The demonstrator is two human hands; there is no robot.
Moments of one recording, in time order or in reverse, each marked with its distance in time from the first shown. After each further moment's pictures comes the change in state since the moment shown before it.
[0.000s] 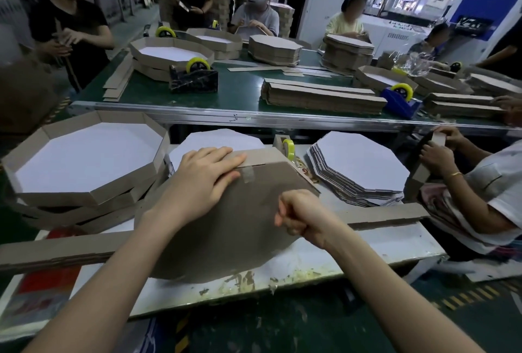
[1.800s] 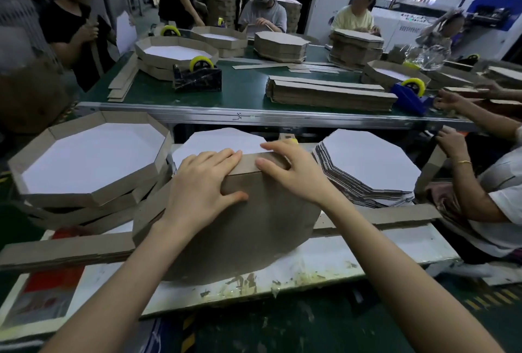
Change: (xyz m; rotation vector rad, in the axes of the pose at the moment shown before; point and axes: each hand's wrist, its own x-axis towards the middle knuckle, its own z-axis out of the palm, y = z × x) left_hand 0.000 0.019 0.010 0.126 0.060 -0.100; right_hand 0.031 -0.045 -0.012 -0.762 0.172 -0.771
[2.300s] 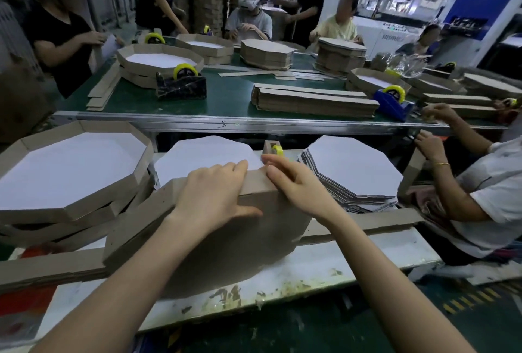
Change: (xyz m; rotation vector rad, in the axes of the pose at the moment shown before) left_hand 0.037 0.038 0.015 0.281 -0.159 0.080; right_hand -0.016 0.027 -0.022 0.154 -0.012 0.076
